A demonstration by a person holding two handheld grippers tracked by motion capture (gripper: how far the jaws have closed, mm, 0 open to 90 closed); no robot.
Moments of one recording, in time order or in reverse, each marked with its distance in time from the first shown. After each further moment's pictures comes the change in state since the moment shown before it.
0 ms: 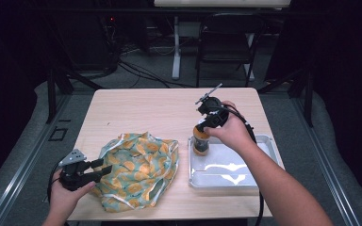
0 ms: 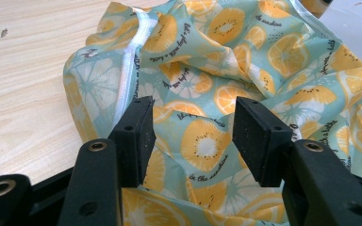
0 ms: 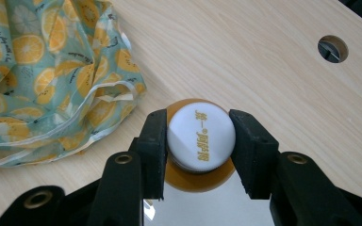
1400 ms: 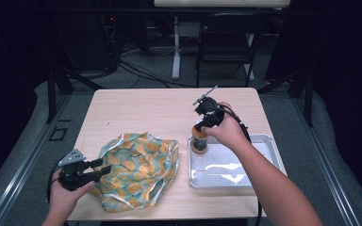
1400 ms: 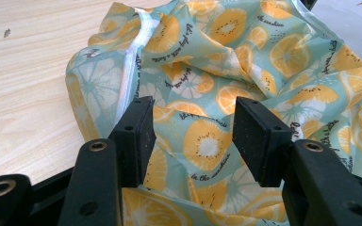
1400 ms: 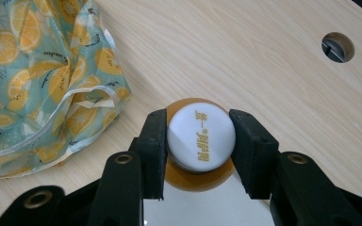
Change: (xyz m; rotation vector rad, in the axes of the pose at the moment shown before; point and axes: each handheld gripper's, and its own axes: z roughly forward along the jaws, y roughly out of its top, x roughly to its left) left arm 0.001 0.000 -0.001 0.004 0.001 0.002; right arm -0.007 0.003 0.028 0.011 -0.007 -0.008
